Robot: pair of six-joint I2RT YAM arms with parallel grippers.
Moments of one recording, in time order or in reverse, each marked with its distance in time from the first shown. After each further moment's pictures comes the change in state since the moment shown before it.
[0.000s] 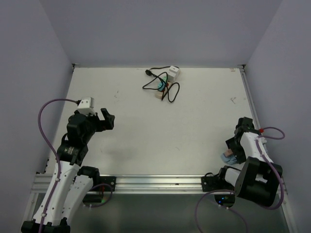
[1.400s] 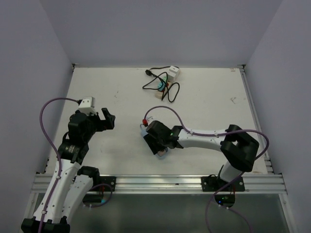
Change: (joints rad) left arm 0.000 0.021 -0.004 0.008 0.000 -0.001; right arm 1.363 0.472 0.416 0.443 -0.214 -0.474
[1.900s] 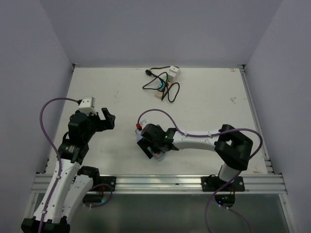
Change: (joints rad) left arm 0.000 0.001 0.000 0.000 0.000 -0.007; right arm 0.090 0.097 0.070 -0.005 0.054 -0.084
